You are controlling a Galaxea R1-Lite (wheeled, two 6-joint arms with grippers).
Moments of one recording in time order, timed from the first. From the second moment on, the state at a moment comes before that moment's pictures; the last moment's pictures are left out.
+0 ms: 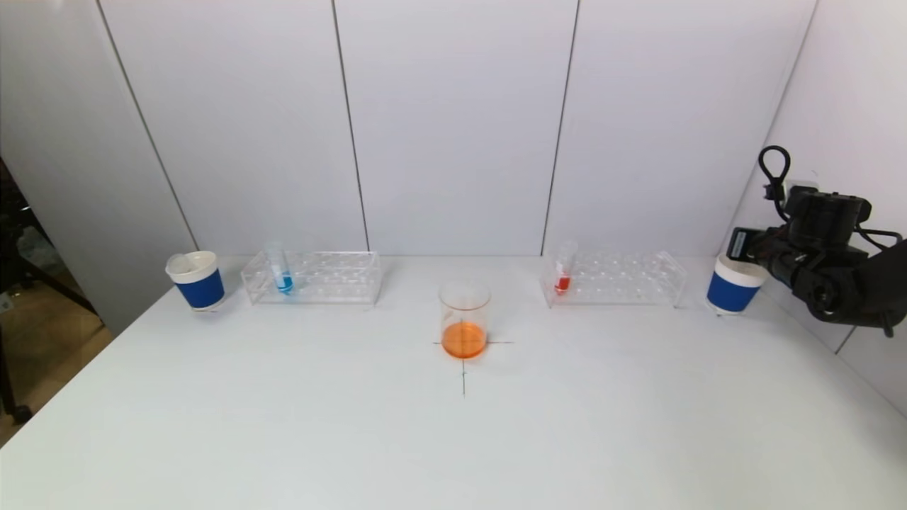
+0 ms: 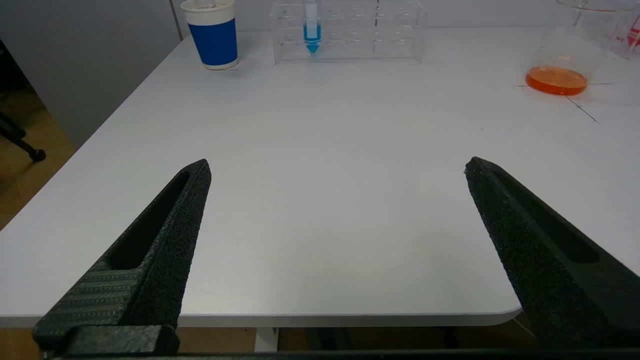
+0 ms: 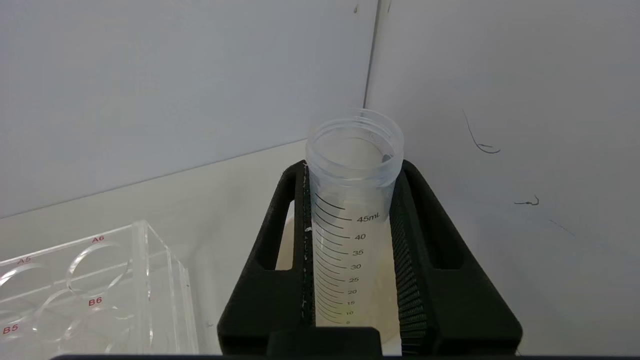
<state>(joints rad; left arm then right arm) 0.00 0.00 0.00 0.00 0.00 -0.01 -0.21 2.24 -1.22 -0.79 -0.17 0.03</state>
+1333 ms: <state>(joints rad) 0.00 0.00 0.00 0.00 0.00 -0.01 -0.13 2.13 -1.17 -0.98 0.01 -0.09</state>
